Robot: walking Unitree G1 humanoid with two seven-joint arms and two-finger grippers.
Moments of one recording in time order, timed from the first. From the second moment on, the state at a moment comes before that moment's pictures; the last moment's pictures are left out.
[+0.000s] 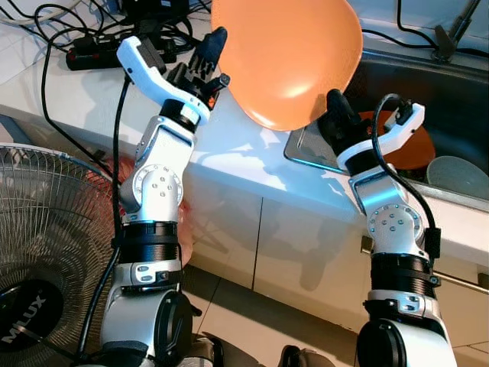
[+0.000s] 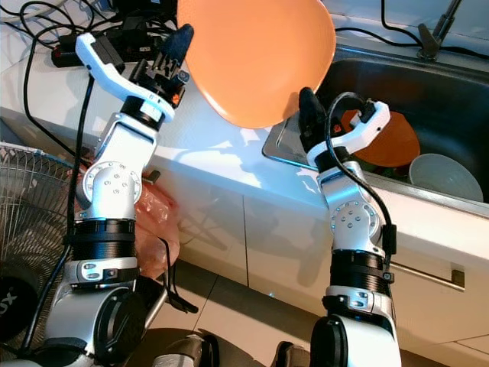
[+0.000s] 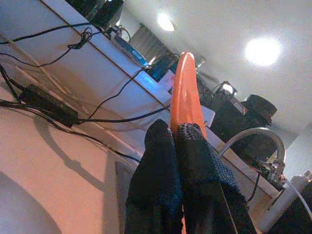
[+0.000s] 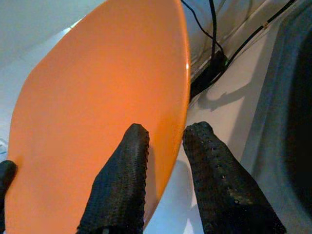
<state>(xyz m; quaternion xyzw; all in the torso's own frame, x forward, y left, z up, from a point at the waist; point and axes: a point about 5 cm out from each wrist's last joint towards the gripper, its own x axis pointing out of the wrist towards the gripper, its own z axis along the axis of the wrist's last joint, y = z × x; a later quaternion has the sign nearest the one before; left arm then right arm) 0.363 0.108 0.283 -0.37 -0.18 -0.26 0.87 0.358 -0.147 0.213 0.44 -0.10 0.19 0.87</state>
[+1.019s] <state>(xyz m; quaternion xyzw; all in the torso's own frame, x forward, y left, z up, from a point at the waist) 0.363 0.110 0.278 -0.38 -0.17 -0.26 0.87 0.355 -0.147 0.218 0.47 -0.13 0.21 0.84</state>
